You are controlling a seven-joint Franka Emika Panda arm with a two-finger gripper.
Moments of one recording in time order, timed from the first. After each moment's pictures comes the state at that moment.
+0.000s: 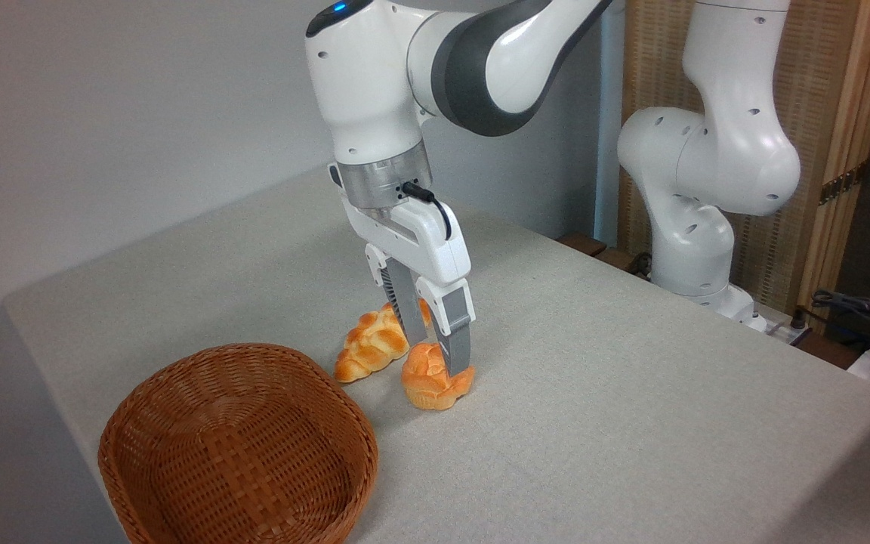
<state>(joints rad) -0.04 -0.23 -0.09 -2.27 0.09 1.99 0.74</state>
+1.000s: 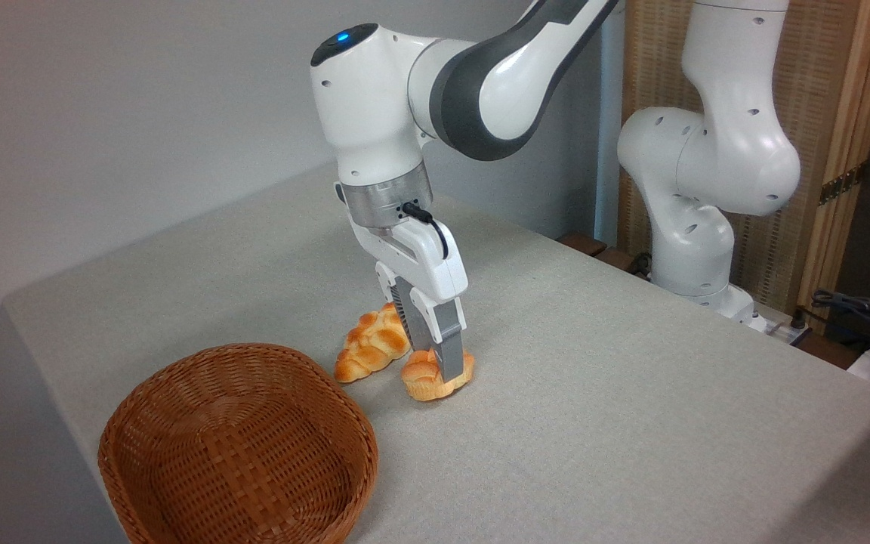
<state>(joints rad) -0.04 -0.22 -0.11 -2.33 0.09 2.04 0.74</state>
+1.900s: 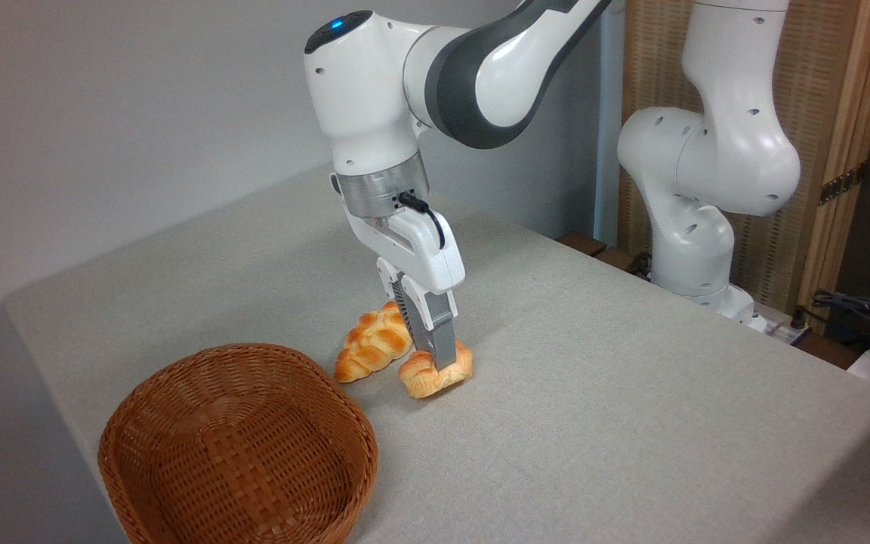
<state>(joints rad) -0.04 -0.22 -0.11 -2.30 0.09 2.01 0.74</state>
